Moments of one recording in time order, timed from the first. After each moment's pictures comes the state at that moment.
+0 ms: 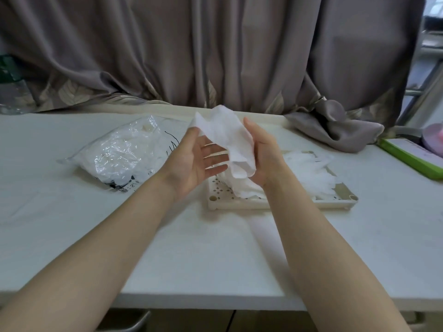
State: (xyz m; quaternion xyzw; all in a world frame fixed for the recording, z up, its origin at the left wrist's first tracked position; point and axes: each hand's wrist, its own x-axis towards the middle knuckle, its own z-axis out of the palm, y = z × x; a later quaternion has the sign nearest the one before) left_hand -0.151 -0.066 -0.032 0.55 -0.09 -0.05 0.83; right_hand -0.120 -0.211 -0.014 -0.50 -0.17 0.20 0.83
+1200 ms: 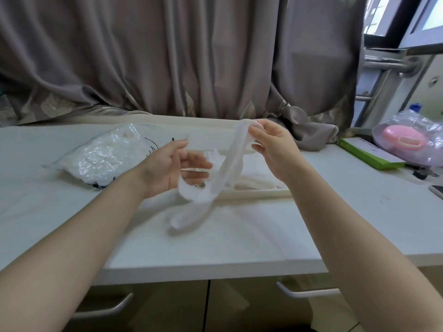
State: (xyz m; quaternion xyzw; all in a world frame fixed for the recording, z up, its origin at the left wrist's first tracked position) left_hand -0.179 -0.067 -0.021 0.63 -0.08 -0.15 0.76; right_hand -0.154 -0.296 0.010 -0.69 -0.17 -0.06 0.70
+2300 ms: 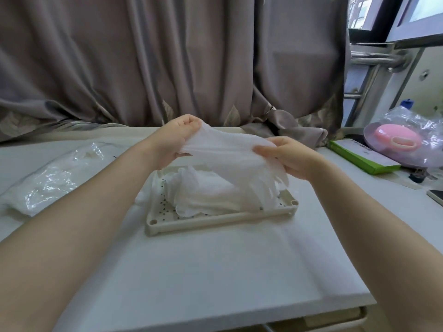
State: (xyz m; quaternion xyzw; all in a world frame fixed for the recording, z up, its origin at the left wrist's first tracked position) left_hand -0.093 -0.136 0.035 0.74 -0.13 -0.01 0.66; right_hand -0.090 -0.387 0.021 -0.80 -0.12 0.07 0.58
